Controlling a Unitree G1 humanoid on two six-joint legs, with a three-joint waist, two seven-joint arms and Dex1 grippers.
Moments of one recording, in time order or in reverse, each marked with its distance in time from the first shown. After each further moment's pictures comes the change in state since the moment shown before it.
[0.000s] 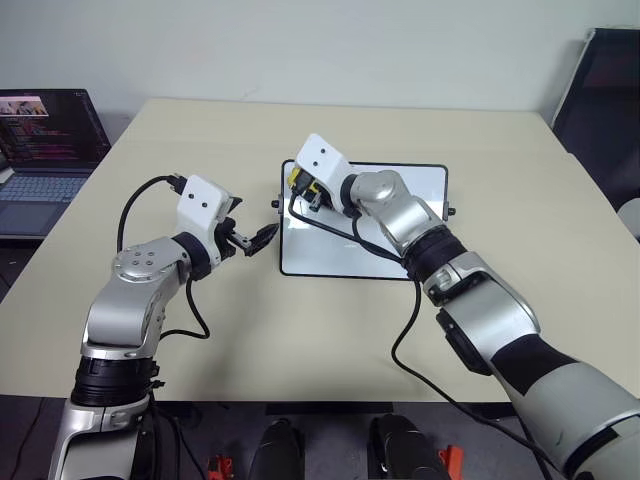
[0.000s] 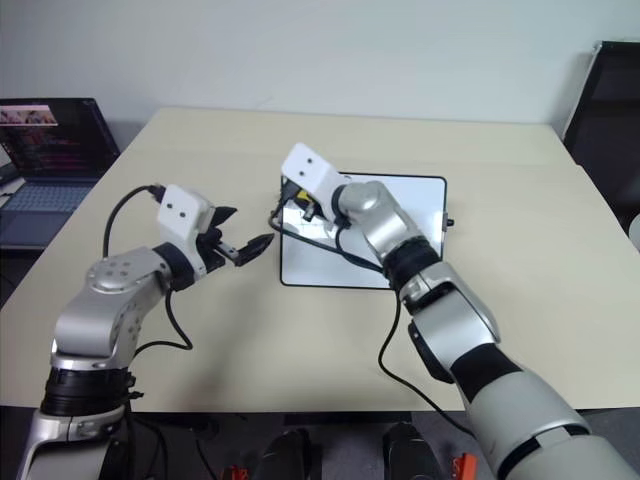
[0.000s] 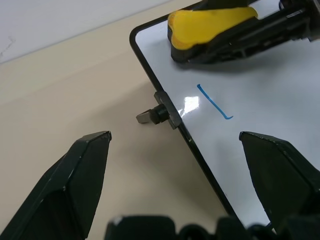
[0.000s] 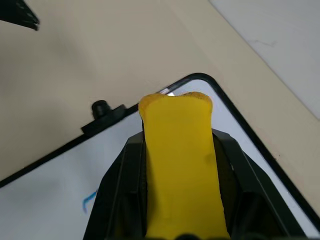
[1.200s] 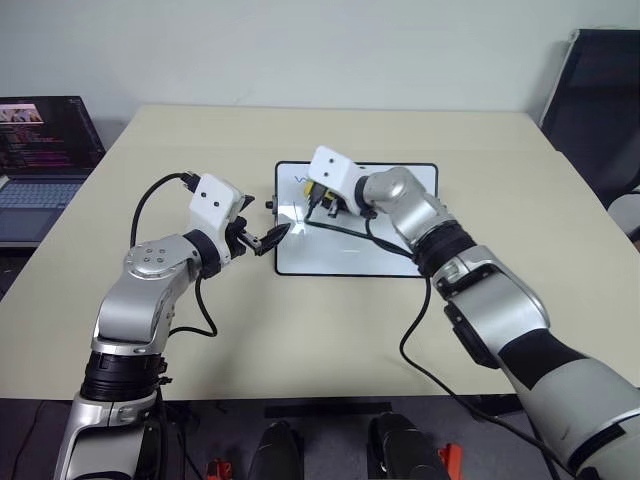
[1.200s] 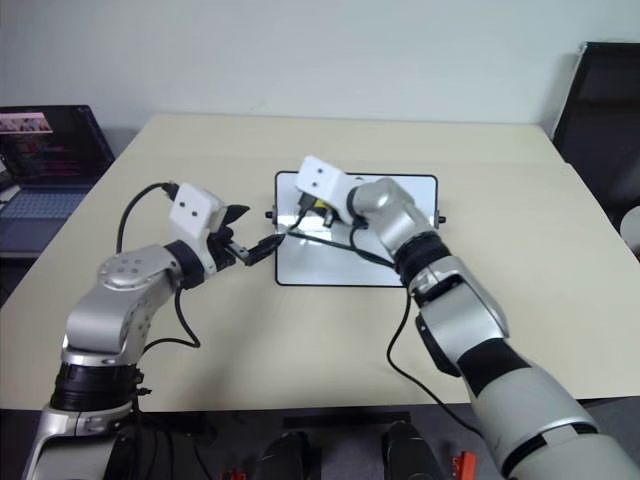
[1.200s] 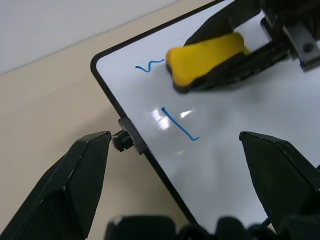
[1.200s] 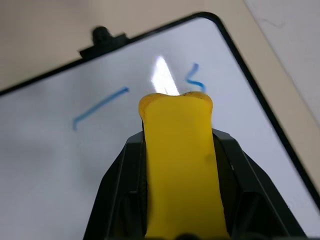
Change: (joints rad) left arm -0.022 -0.015 -0.034 0.006 0.002 -0.018 -0.017; right arm 0.025 -0.007 0.016 0.035 -0.150 -0.060 0.098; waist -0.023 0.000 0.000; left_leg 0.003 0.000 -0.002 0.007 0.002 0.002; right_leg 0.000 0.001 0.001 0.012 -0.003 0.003
